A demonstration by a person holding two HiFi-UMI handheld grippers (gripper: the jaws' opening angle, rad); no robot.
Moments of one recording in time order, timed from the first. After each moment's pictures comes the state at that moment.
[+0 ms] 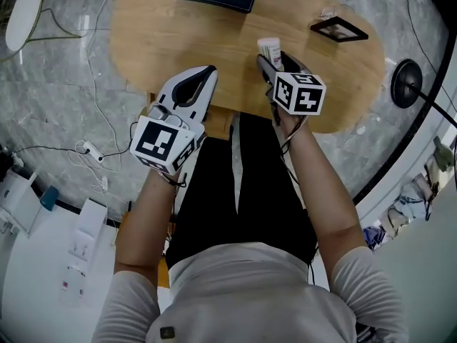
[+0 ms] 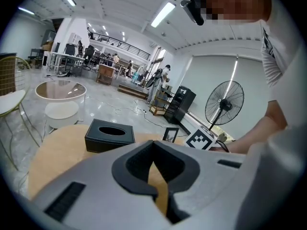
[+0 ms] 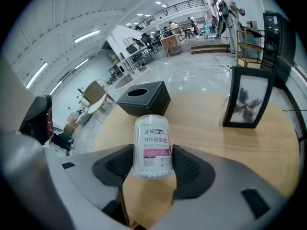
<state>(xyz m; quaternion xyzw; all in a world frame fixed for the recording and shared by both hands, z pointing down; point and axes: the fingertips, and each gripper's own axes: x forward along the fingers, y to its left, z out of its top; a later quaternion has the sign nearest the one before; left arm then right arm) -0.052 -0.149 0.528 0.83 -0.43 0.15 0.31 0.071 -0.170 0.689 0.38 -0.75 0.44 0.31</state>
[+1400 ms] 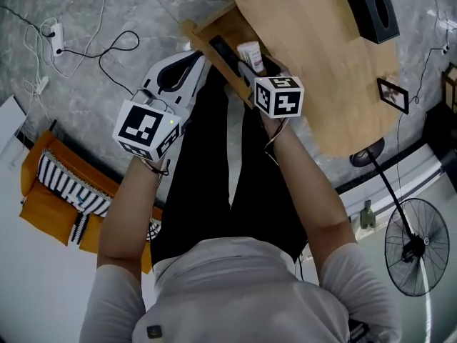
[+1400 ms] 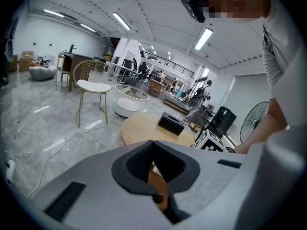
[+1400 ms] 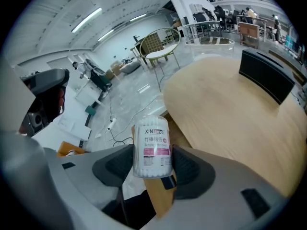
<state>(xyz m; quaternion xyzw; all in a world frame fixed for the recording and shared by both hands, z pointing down) -0.291 0.135 0.567 0.66 -0.66 0.05 0.35 -0.177 0.093 0.730 0.09 -0.82 0.31 0.48</state>
